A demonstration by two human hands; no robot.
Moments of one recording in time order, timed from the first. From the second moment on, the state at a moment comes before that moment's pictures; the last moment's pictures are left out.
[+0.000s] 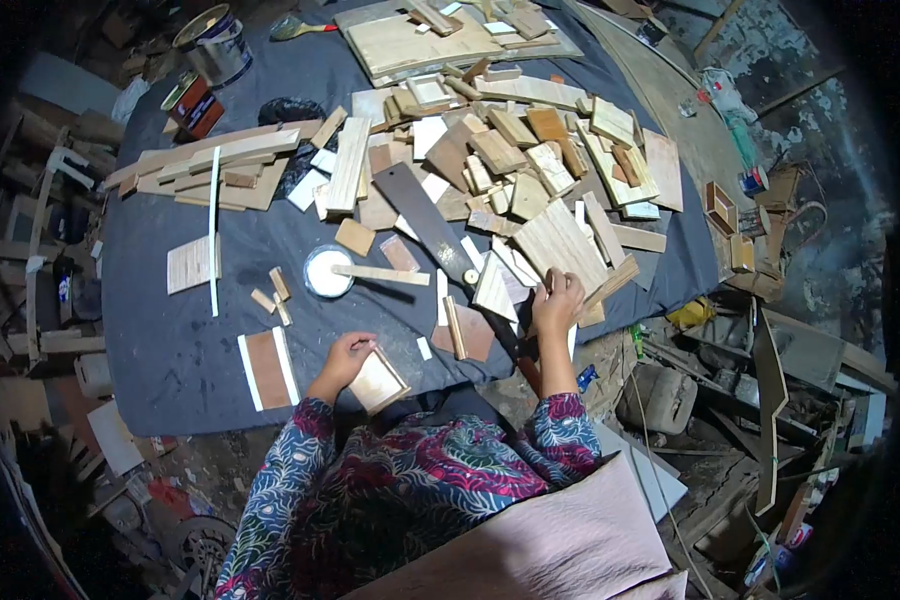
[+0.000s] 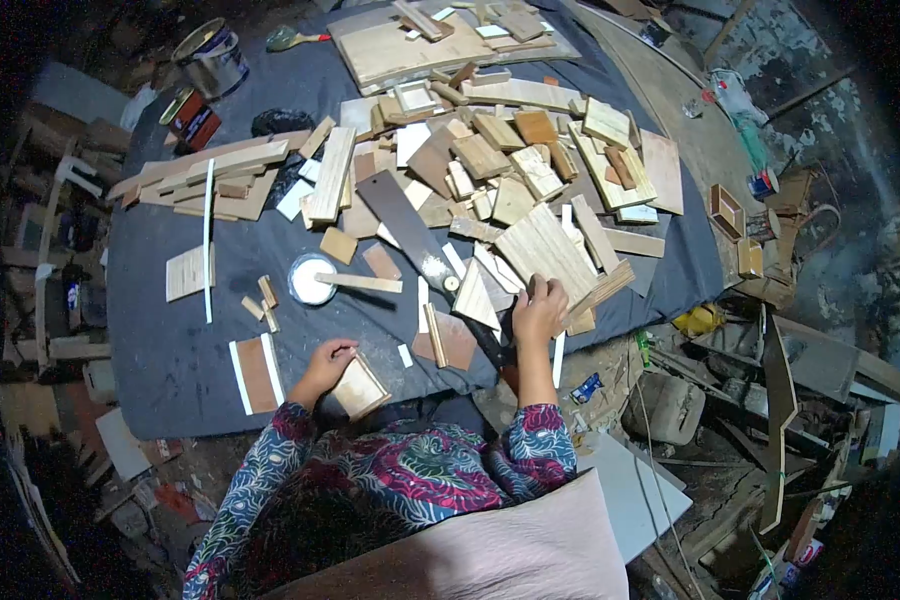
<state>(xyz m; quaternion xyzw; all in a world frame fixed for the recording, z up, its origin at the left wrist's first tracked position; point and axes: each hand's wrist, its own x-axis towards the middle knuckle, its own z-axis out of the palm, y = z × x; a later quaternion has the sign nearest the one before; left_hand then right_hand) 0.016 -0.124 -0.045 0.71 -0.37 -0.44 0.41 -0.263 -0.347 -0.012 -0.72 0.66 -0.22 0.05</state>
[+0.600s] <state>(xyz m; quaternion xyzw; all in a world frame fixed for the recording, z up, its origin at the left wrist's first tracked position) 0.014 -0.127 -0.039 0.75 -0.33 -0.45 0.36 -0.324 -0.417 0.015 -0.79 0.59 -0.10 0.12</state>
